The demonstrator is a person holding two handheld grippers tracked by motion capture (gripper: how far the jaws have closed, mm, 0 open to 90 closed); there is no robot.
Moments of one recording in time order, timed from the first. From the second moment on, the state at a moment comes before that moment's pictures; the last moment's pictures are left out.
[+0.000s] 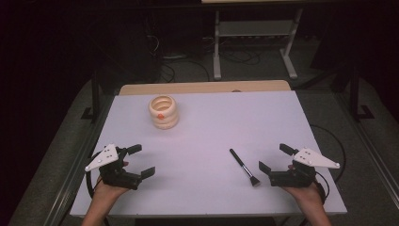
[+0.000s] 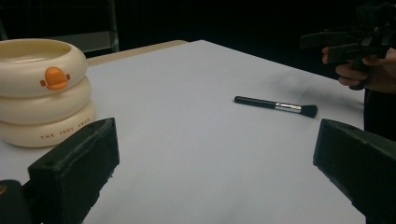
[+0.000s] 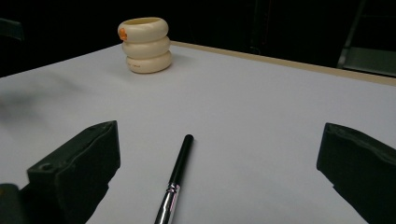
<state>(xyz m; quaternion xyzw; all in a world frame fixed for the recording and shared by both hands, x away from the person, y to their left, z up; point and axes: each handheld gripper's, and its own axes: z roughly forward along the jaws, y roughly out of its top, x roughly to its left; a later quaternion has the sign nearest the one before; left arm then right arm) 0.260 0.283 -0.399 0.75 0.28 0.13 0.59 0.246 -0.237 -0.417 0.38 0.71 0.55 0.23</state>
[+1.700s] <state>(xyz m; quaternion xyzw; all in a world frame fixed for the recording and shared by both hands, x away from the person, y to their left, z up) 0.254 0.281 -0.404 0.74 0.27 0.12 0.60 0.275 -0.229 -0.398 0.39 0.69 0.56 0.24</state>
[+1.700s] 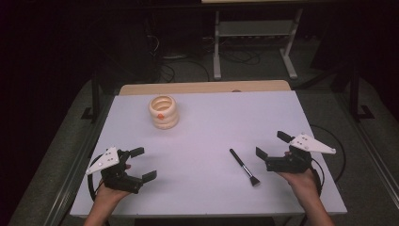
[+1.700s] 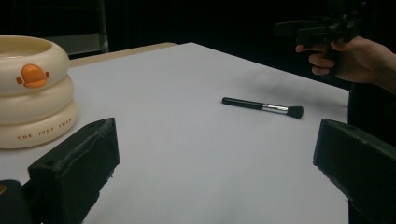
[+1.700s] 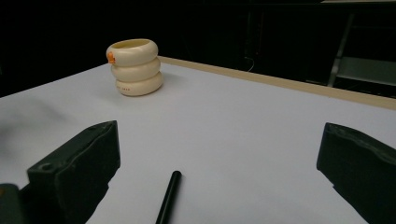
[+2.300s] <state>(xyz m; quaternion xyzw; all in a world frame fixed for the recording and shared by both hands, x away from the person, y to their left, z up) 0.254 0.282 -0.403 0.74 0.27 0.12 0.61 0.288 -0.217 -0.392 0.38 0.69 0.56 0.24</state>
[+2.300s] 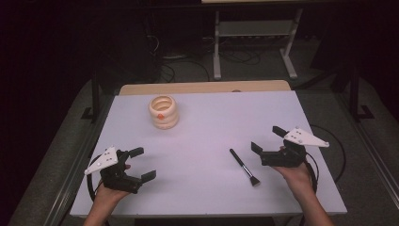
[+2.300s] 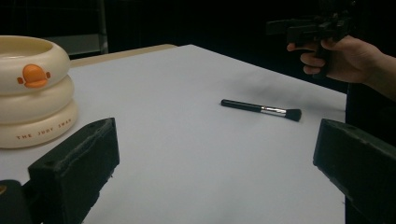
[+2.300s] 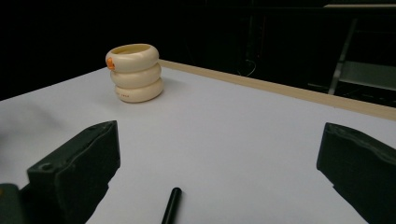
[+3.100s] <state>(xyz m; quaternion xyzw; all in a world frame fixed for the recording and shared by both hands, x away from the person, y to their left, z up) 0.253 0.281 -0.404 0.74 0.27 0.11 0.61 0.304 -0.197 -0.389 0.37 0.70 0.57 0.23</state>
